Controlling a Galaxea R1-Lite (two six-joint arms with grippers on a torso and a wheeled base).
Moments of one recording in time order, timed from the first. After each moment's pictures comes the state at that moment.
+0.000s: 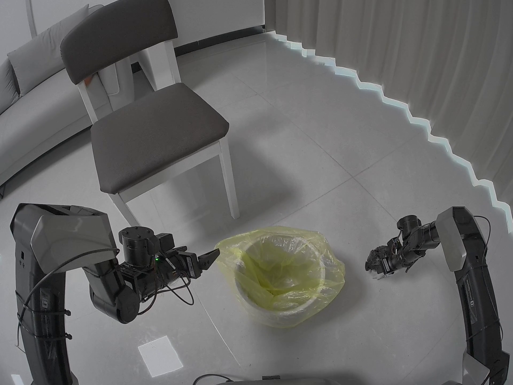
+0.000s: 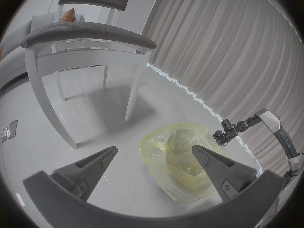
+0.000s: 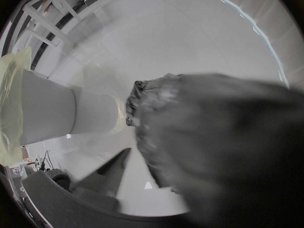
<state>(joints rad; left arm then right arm) -0.28 2.34 -0.65 -1.32 -0.23 -0.23 -0.13 2.96 -2.00 0.21 0.15 -0.29</state>
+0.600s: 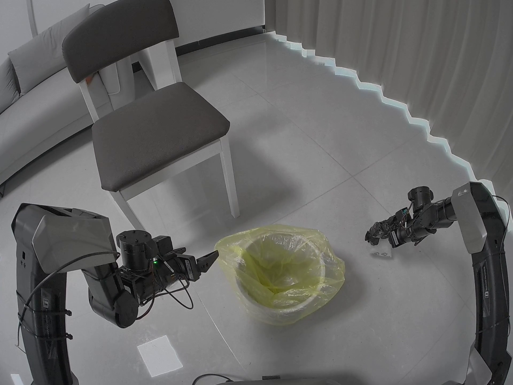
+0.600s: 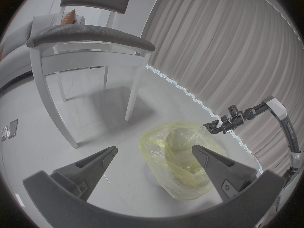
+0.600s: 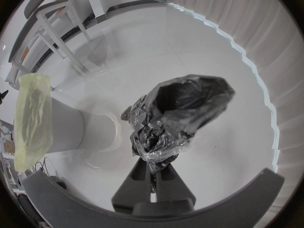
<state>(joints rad) -0.28 2.34 -0.60 -1.39 -0.23 -0.22 -0.14 2.73 -1.85 0.08 0.15 -0.34</state>
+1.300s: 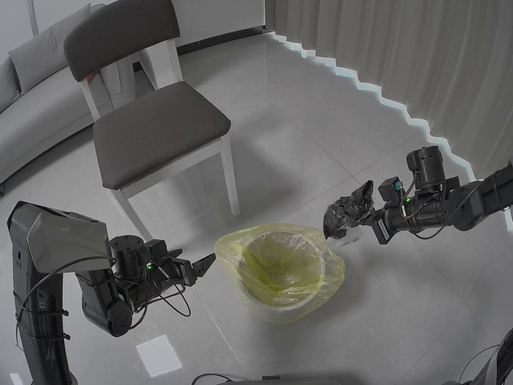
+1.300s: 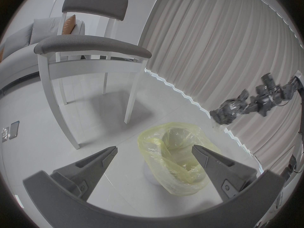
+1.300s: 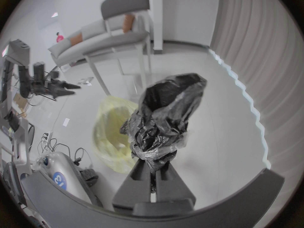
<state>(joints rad) -0.29 2.32 -0.50 -1.51 -0.23 -0.22 0.25 1.93 -1.06 -0.18 0.18 -0.38</state>
